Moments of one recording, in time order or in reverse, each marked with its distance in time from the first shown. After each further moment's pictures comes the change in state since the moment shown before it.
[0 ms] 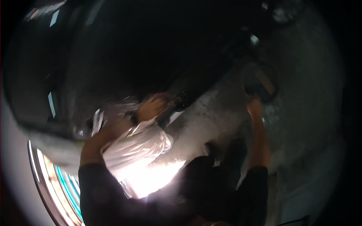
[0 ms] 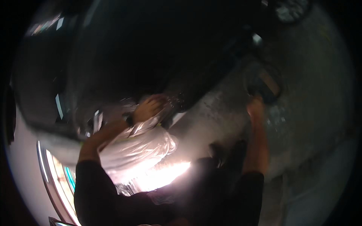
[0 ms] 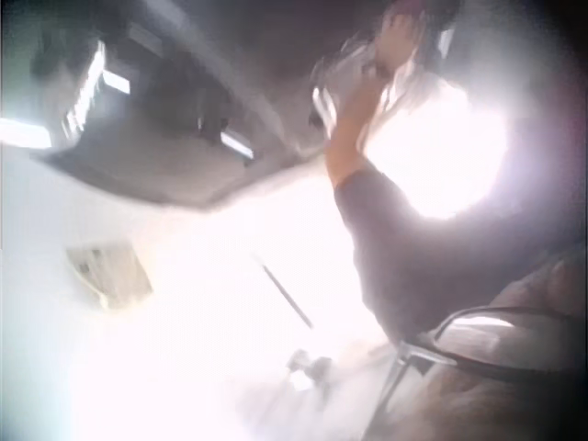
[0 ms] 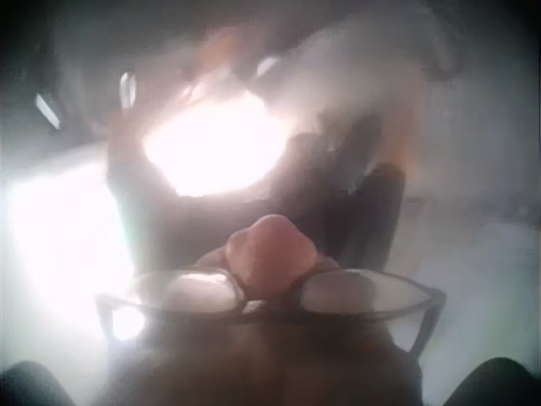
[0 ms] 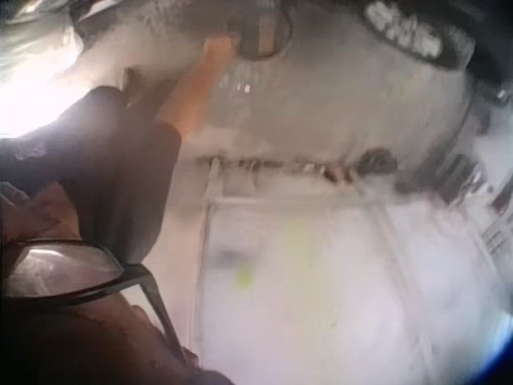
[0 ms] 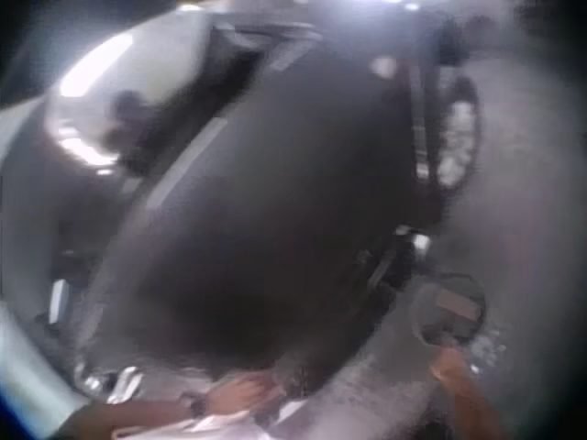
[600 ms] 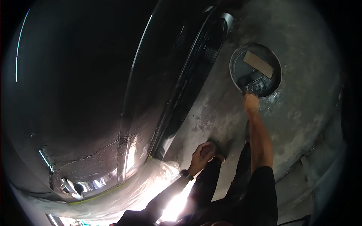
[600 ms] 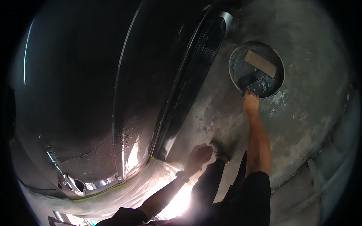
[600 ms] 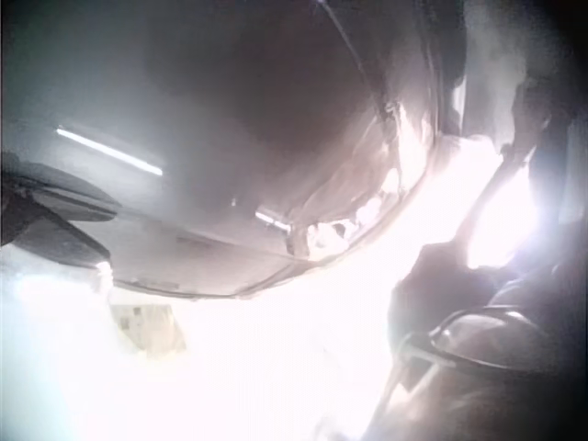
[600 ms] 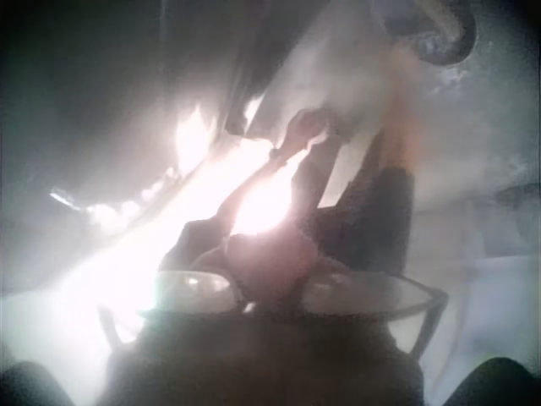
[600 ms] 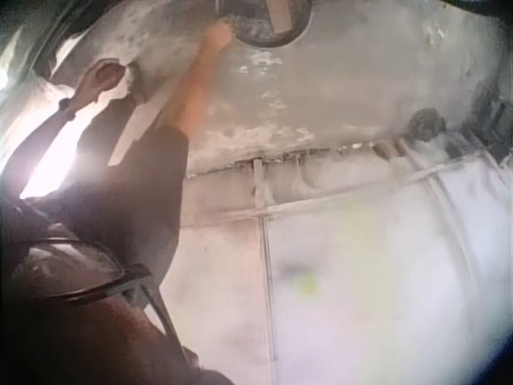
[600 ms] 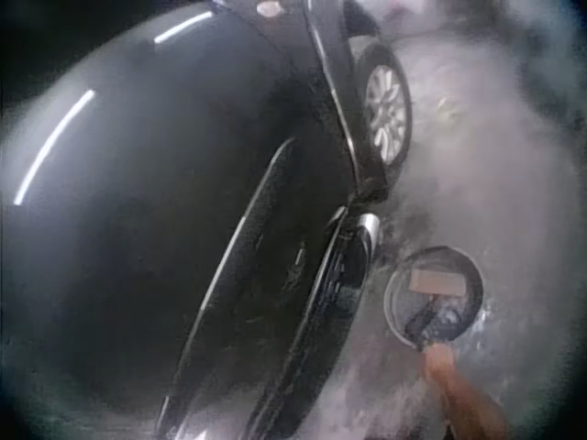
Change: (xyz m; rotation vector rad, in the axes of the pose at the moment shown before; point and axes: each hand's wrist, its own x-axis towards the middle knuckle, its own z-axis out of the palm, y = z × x) left_hand 0.154 0.234 0.266 -2.038 0.378 -0.795; right_hand 0.013 -0.014 0.132 -0.133 -0.243 0.383
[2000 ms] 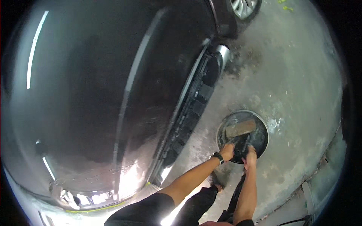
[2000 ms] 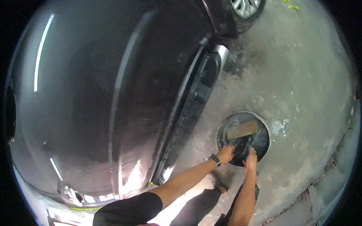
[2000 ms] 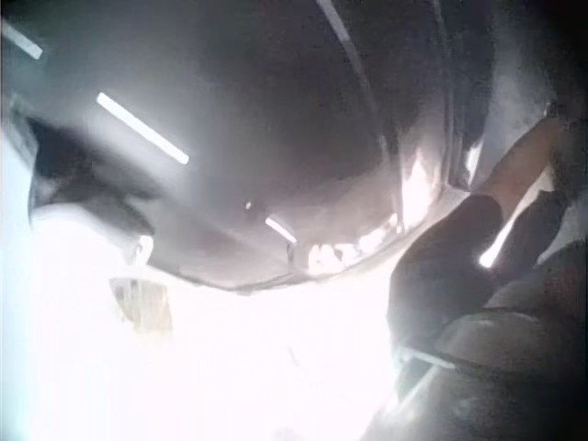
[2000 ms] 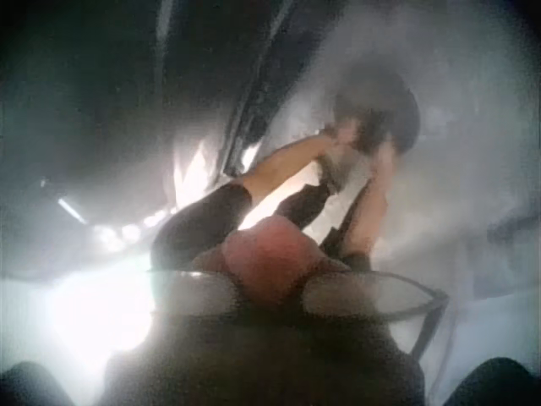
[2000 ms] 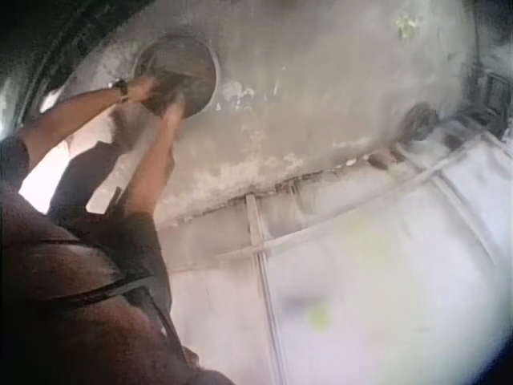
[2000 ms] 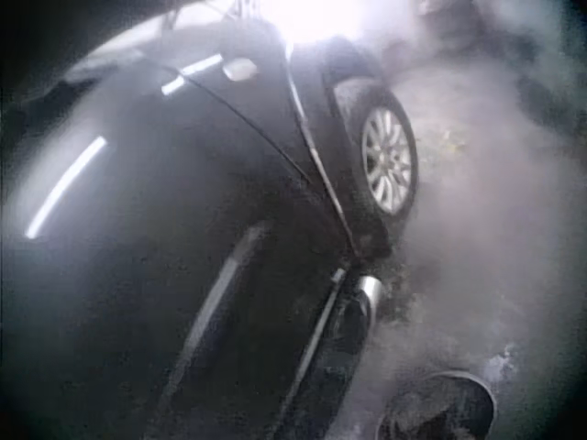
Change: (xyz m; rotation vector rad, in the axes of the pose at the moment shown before) left_hand 0.242 0.027 0.134 1.230 -0.383 -0.139; right_hand -0.111 0.055 0.081 1.620 -0.314 0.924
